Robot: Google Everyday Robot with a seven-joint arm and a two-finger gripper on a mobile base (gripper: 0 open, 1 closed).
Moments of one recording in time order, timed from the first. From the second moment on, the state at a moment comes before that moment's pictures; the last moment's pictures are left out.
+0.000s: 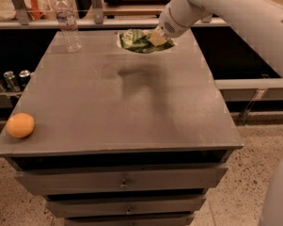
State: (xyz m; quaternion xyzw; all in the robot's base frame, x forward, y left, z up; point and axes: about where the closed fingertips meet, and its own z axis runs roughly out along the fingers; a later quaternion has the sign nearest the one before) arm 0.735 -0.077 0.919 -0.45 0.82 0.01 0.37
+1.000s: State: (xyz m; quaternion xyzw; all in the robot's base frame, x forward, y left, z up) arm 0.638 -0.025 0.960 -0.59 0.72 0.12 0.34
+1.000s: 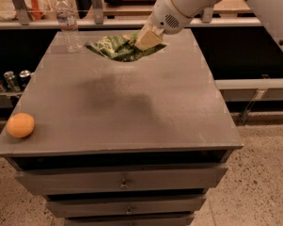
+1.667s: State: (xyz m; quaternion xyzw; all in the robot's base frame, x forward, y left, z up) arm 0.625 -0.018 0.956 -0.65 0.68 0.12 0.32
